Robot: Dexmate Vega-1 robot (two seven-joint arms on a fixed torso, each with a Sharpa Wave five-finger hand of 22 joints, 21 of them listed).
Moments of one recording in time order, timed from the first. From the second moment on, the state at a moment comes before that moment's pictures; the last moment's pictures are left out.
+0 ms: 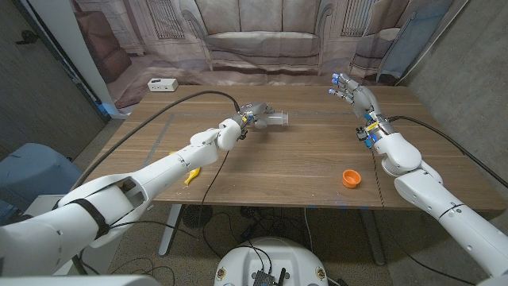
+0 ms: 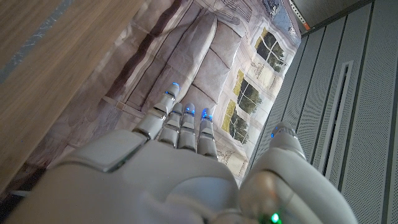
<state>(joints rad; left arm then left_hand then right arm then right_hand) 0.41 0.46 0.92 -1.25 0.51 0.01 0.17 1.29 0.04 0.45 -0.24 0.38 0.66 0.04 0.19 0.20 0.69 -0.04 0.21 0.30 0.69 -0.06 0.19 0.19 0.57 0.02 0.54 0.18 -1.02 -0.70 -0.26 -1.65 0.43 0.44 -0.05 0.22 0.05 0.22 -0.13 0.18 0.28 0.07 0.20 0.19 0.27 0.12 0.20 0.20 0.18 0.06 0.21 0.22 0.41 0.00 0.19 0.17</state>
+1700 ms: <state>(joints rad) 0.37 0.43 0.97 -1.16 0.47 0.01 0.13 1.18 0.03 0.44 -0.13 0.34 0.64 0.04 0.19 0.20 0.65 -0.03 0.21 0.29 0.65 -0.06 0.19 0.19 0.53 0.02 0.53 0.18 -1.01 -0.69 -0.27 -1.64 0.43 0.43 -0.05 0.22 0.05 0.22 -0.13 0.18 0.28 0.07 0.20 0.19 0.27 0.12 0.20 0.20 0.18 0.06 0.21 0.22 0.41 0.00 0.19 0.17</state>
